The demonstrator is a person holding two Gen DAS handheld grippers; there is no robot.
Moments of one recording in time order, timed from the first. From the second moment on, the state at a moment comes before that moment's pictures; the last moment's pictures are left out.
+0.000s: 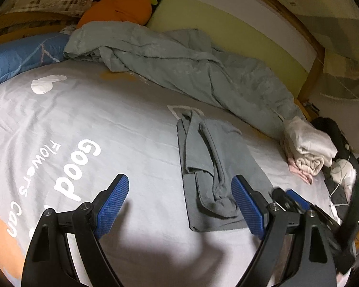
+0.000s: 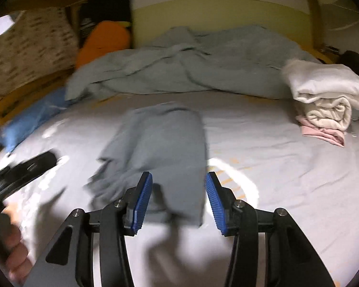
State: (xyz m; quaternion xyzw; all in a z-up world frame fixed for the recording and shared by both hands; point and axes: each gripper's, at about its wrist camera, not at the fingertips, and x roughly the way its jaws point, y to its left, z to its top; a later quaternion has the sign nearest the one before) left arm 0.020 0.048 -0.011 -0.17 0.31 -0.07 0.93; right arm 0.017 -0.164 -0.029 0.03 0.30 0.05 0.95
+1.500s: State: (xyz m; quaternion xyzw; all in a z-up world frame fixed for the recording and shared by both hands) left arm 0.149 0.012 0.024 -0.08 0.38 -0.20 0.90; right arm 0.023 -0.198 -0.084 0.12 0.34 0.11 0.93
